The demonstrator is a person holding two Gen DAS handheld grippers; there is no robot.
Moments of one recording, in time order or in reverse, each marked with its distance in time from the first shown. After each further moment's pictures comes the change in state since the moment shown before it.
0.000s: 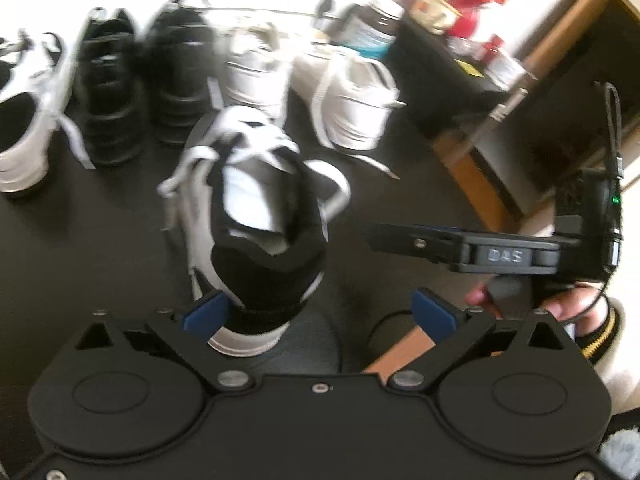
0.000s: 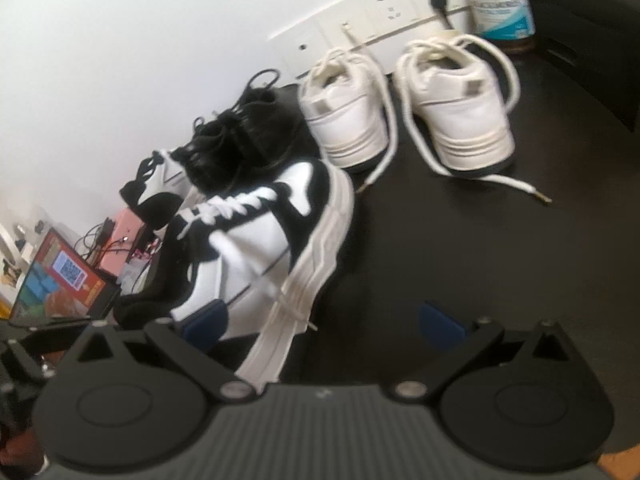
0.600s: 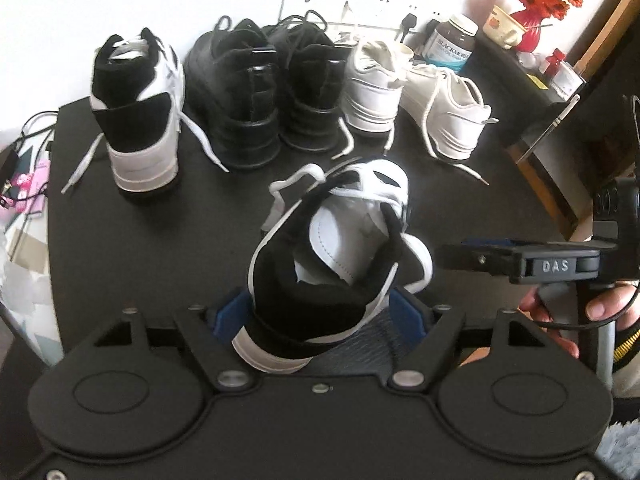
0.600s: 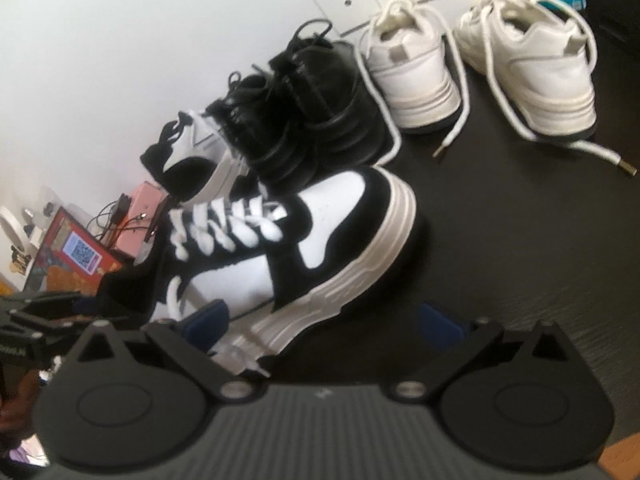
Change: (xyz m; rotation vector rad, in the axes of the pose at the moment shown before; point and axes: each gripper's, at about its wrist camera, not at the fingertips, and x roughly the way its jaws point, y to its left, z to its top) left arm -0.059 0.092 -0.002 -0.018 -0.010 0.189; right arm 0.053 0.060 -0.010 -0.016 0.069 0.044
